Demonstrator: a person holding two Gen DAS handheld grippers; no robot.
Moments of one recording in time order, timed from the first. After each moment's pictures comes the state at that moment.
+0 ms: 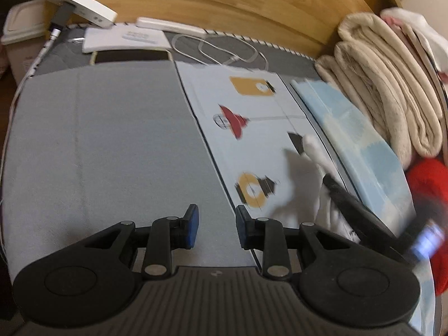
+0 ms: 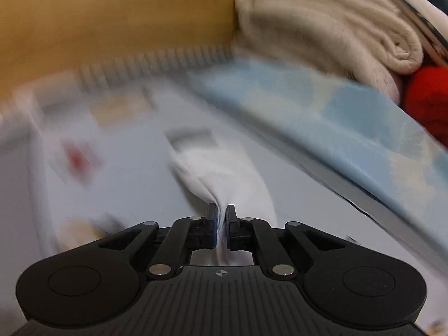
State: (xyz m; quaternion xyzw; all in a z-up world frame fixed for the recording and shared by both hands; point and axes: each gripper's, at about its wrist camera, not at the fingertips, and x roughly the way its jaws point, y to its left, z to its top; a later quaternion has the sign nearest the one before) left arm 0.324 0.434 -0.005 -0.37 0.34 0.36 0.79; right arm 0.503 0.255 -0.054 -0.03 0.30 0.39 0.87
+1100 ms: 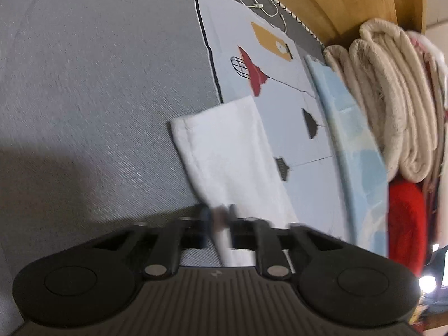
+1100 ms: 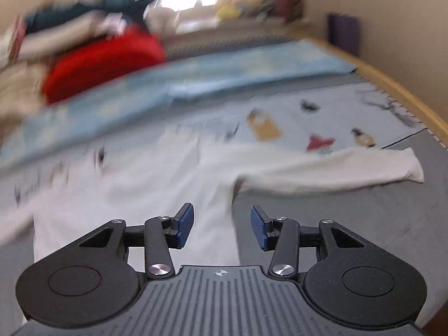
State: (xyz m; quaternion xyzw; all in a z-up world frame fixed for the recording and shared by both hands) left arm 0.341 0.483 -0.137 -0.51 0.33 0.27 0.75; right arm 0.116 -0.391 0.037 0.16 0.34 -0.16 0.92
